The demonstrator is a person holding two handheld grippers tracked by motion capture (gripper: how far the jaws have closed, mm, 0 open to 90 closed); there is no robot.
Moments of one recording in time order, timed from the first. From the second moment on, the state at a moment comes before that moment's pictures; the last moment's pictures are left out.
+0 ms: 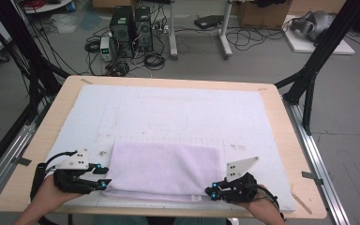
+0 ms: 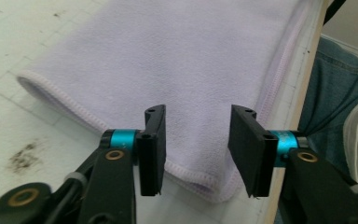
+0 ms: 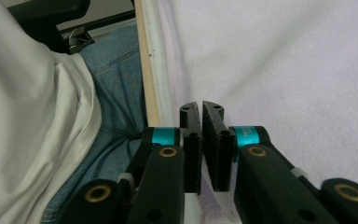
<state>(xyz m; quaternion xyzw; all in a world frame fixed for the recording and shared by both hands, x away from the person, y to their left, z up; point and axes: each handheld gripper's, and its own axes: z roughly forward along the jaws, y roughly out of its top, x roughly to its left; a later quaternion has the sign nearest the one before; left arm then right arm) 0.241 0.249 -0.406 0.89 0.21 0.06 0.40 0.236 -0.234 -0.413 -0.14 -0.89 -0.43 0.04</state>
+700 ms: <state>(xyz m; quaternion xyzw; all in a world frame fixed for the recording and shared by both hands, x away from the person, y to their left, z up) 0.314 0.243 -0.414 0.84 0.31 0.13 0.42 0.327 -0.241 -0.408 -0.27 -0.87 -0.40 -0.07</state>
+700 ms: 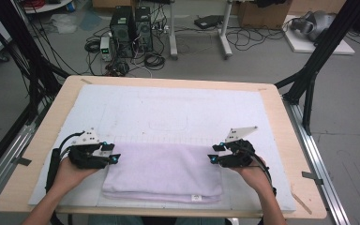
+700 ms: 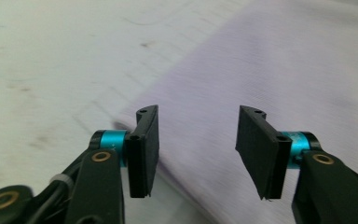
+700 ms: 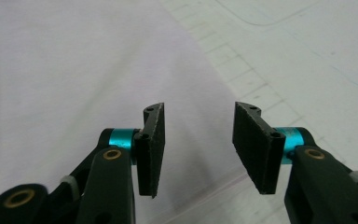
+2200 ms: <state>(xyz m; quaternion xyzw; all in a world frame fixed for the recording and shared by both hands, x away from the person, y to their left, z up) 0.394 0.238 -0.393 0.81 0.39 0.18 0.41 0.416 -0.240 -0.387 -0.33 -0.85 -0.39 -0.10</state>
